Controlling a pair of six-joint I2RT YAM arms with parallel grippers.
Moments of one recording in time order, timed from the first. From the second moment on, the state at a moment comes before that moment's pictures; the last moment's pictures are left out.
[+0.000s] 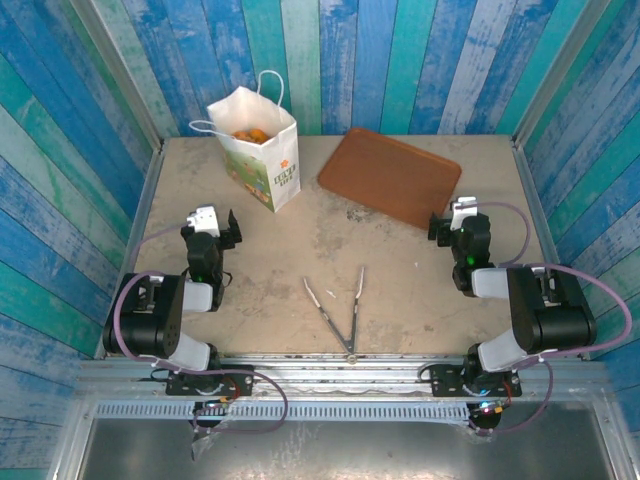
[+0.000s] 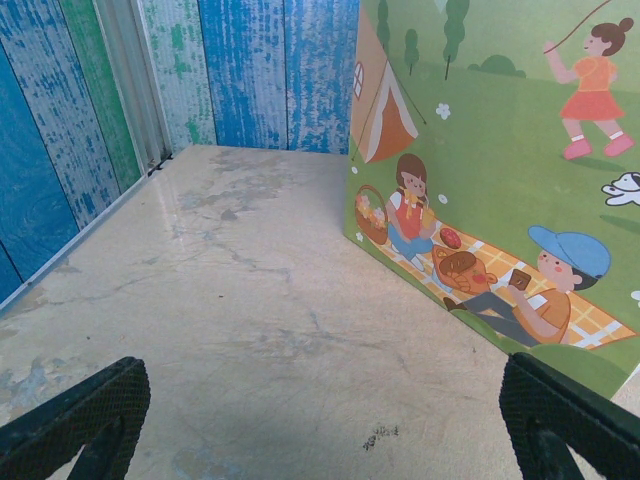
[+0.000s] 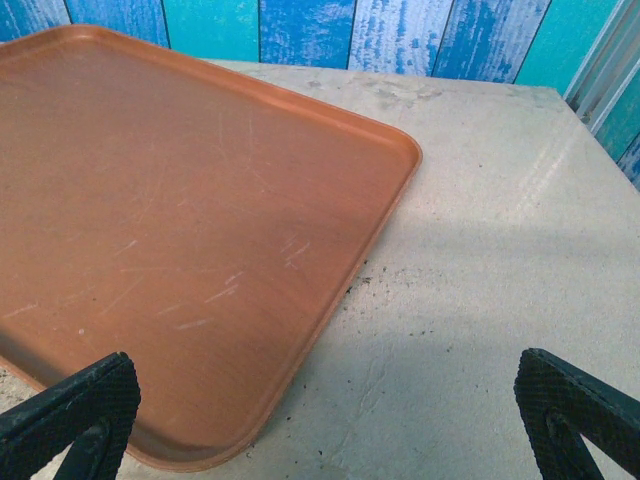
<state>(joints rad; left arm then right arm) -0.05 1.48 0.26 1.07 -0.21 -0.05 0.08 1.51 0.39 0.77 0.13 -0.05</state>
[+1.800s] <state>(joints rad) -0.05 0.64 0.25 0.25 -0.09 -0.78 0.55 1.09 0.68 -0.33 -0.43 0.32</state>
